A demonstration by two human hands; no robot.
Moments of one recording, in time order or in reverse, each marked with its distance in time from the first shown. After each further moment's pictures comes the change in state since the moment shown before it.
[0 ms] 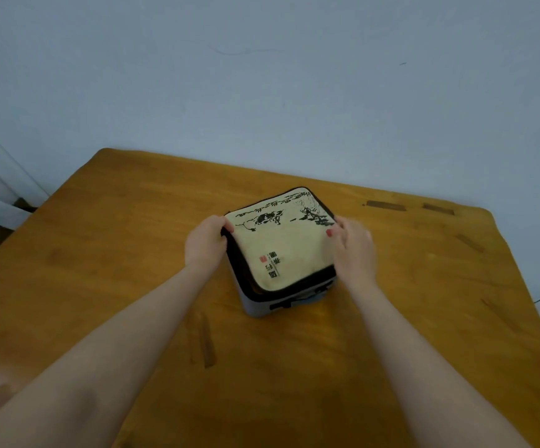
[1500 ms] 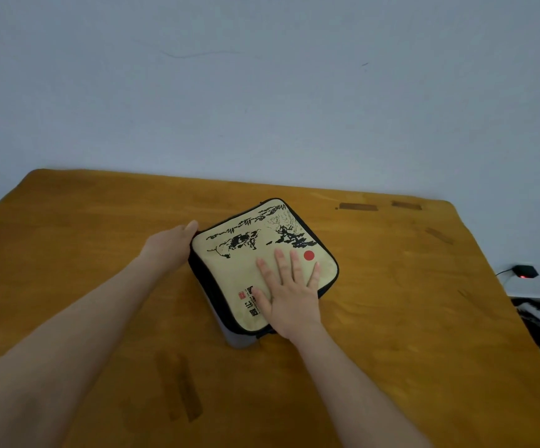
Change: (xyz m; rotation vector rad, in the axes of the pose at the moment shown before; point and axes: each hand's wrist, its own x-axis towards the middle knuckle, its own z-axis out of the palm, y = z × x) left_hand 0.088 -0.035 0.009 0.480 -0.453 0.266; right_hand -0.041 -0.012 0.076 -0.565 -0.393 -0.169
